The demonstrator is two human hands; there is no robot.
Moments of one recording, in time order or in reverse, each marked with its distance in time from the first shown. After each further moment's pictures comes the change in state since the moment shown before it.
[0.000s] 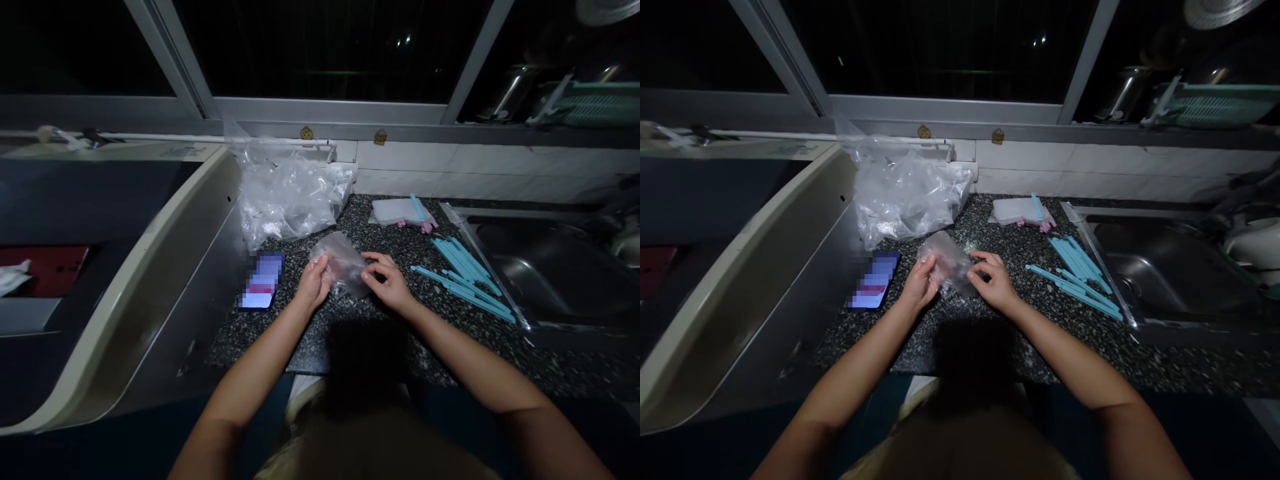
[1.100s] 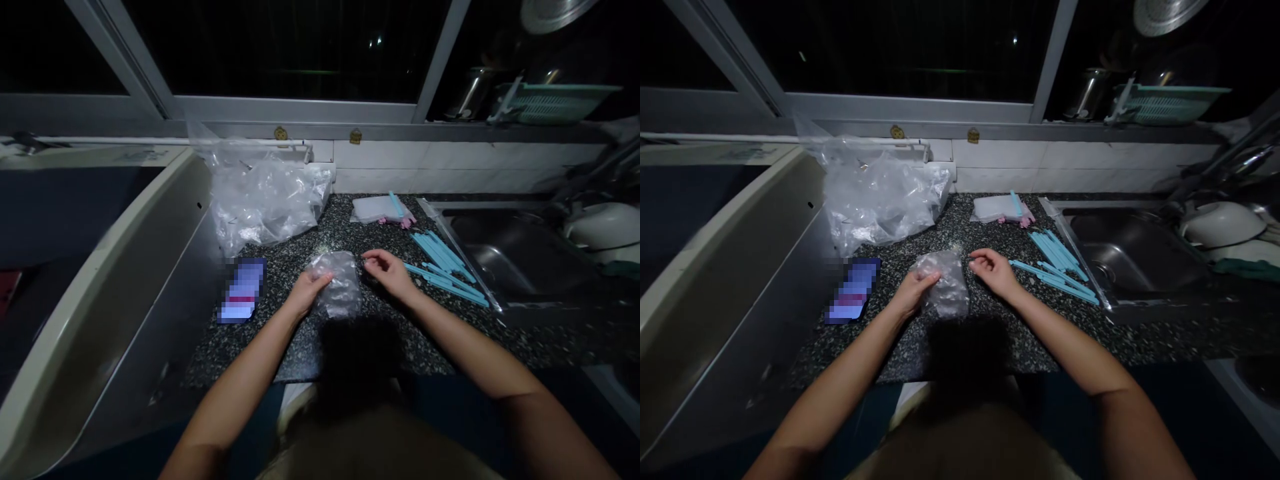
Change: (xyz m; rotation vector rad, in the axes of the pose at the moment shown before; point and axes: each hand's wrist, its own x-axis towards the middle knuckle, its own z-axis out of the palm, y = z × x) left_hand -0.007 -0.008 -0.009 0.500 -0.072 -0.163; right_hand 0.002 0.016 -0.034 0.156 -0.036 0.389
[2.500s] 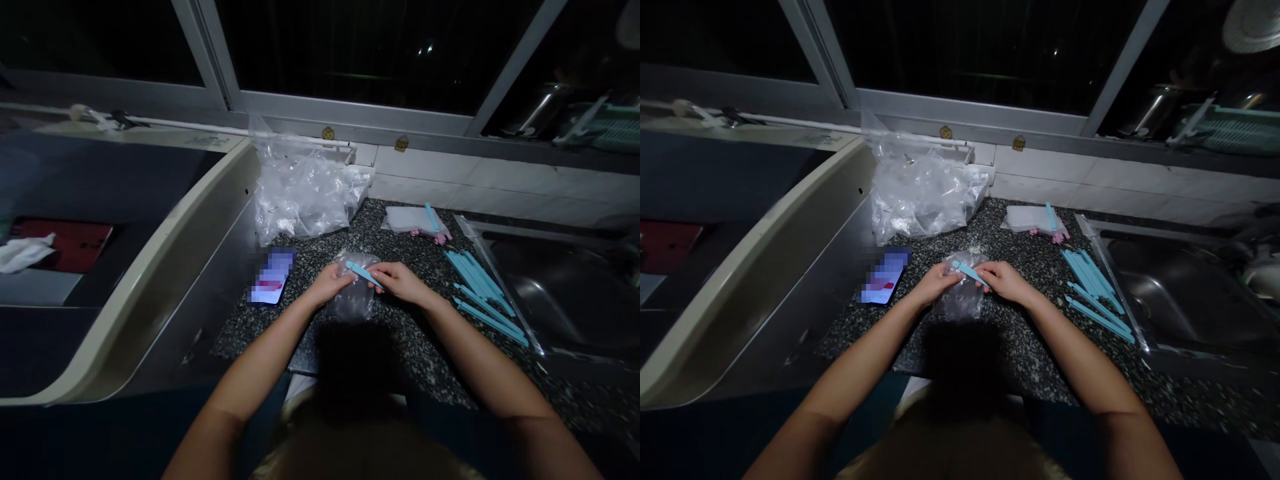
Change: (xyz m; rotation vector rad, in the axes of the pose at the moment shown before) left_hand 0.002 0.019 -0.009 0.210 -0.080 0.162; right_hand 0.025 -0.028 0.025 0.054 -0.567 0.045
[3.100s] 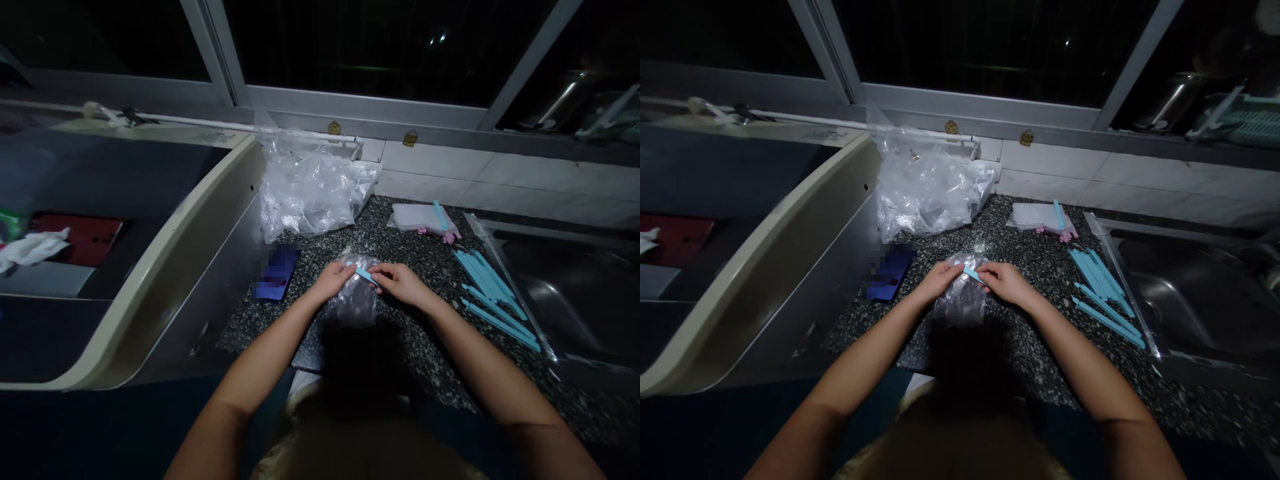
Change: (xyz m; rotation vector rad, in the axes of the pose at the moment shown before) left_hand 0.006 -0.005 -0.005 0.174 0.053 -0.044; right_hand 0.003 0.010 0.007 -0.113 0.037 0.029
